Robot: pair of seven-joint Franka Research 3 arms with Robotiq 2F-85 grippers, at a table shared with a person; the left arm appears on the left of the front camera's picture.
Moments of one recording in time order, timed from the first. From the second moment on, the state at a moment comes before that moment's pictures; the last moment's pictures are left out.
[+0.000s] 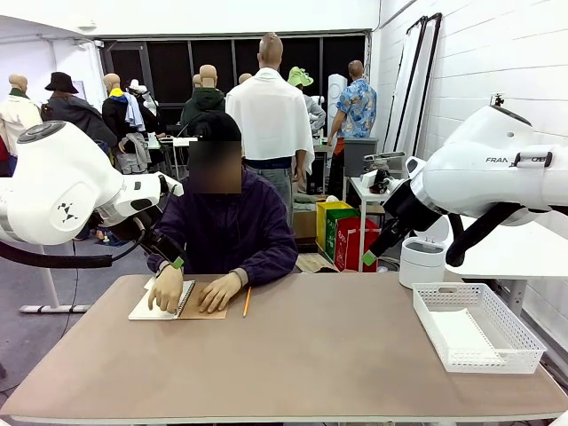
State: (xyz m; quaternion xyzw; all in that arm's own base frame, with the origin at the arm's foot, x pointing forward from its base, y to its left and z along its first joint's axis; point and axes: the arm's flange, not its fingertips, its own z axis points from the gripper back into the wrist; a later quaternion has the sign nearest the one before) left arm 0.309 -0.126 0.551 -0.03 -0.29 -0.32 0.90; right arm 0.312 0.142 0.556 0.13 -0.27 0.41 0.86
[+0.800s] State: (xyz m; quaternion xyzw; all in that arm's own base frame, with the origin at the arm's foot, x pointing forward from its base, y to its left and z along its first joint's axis) left arm 0.309 -0.126 0.551 -0.03 -0.29 -0.32 0.90; right arm 0.312 0.142 0.556 0.13 -0.27 0.41 0.86
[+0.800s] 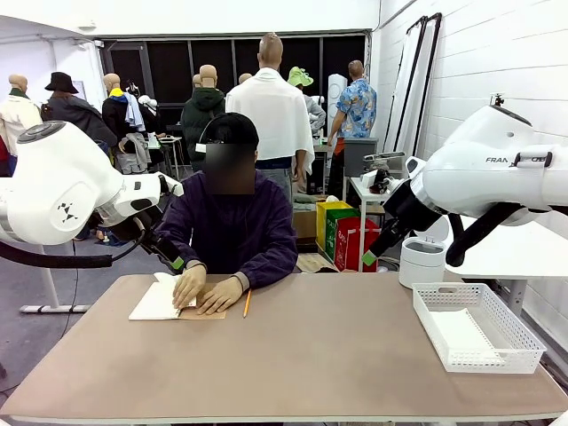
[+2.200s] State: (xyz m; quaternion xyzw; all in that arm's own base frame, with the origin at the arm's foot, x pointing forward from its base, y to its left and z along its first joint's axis) left arm 0.309 -0.126 0.551 -0.03 -0.29 -0.32 0.90; right arm 0.312 0.142 0.556 0.13 -0.27 0.41 0.86
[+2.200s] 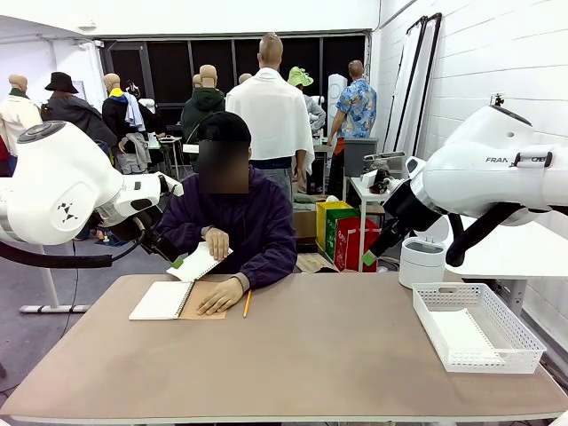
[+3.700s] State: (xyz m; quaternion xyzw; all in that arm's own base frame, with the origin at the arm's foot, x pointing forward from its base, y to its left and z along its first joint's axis) left arm 0.309 -0.126 0.551 -0.03 -0.29 -0.32 0.90; right arm 0.312 0.142 0.556 0.13 -0.27 0.41 0.86
